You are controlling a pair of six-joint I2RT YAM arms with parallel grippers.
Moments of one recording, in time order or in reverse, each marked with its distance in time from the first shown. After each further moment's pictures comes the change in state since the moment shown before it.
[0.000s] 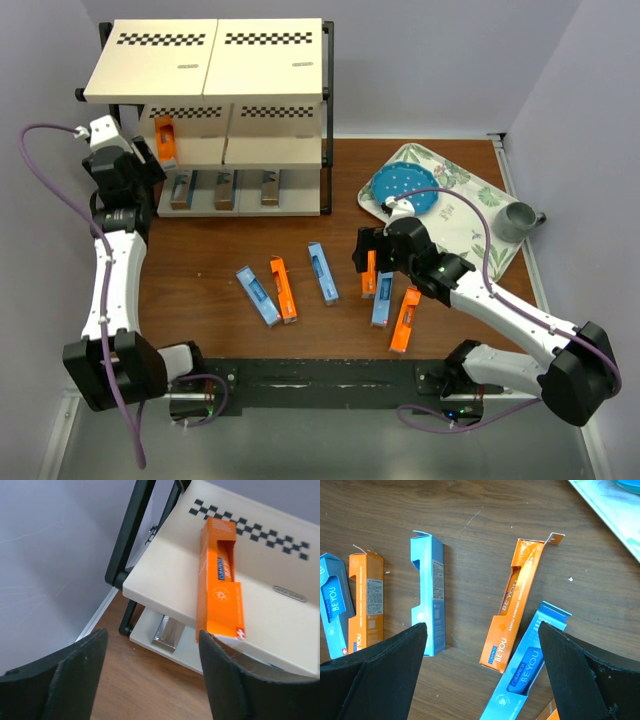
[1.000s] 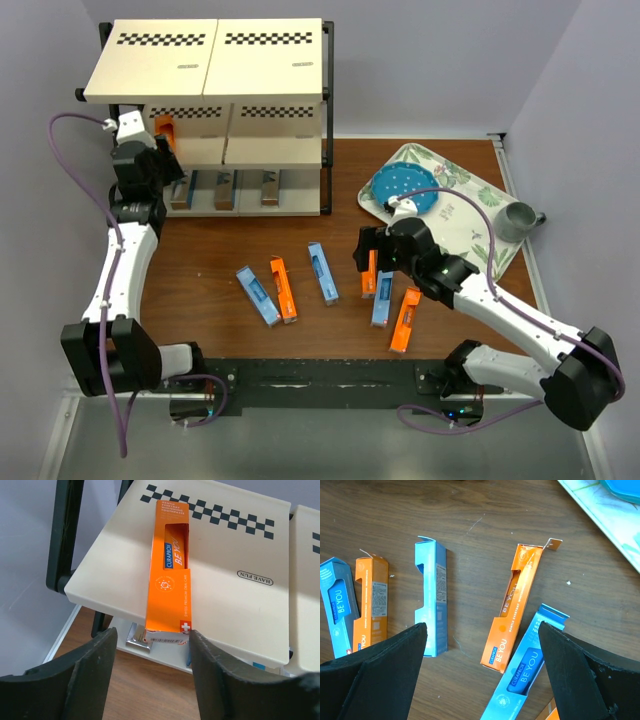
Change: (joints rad) left arm -0.107 0.053 -0.002 0.051 0.011 0.021; right arm 0.003 -0.030 -0.002 0.000 0.012 -0.005
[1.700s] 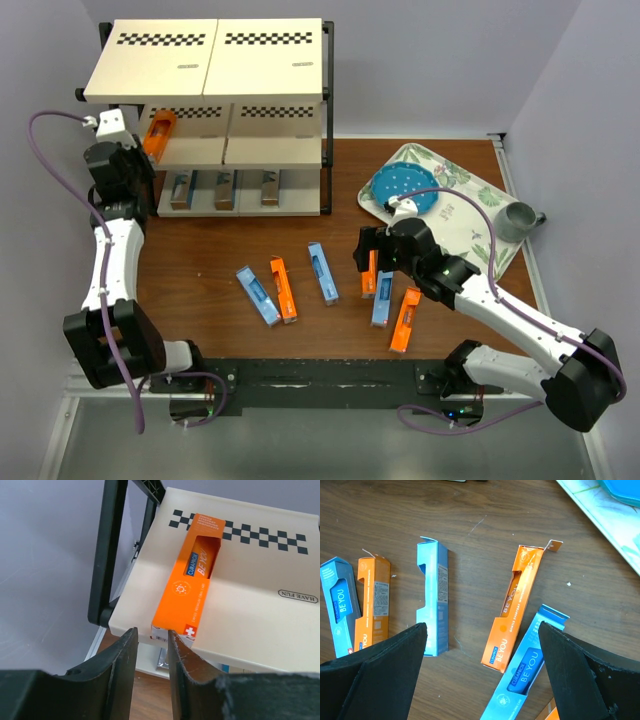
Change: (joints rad) left arm 0.166 0.056 -0.003 0.127 0.190 0.124; right arm 0.004 -0.011 0.000 0.000 0.000 -0.006
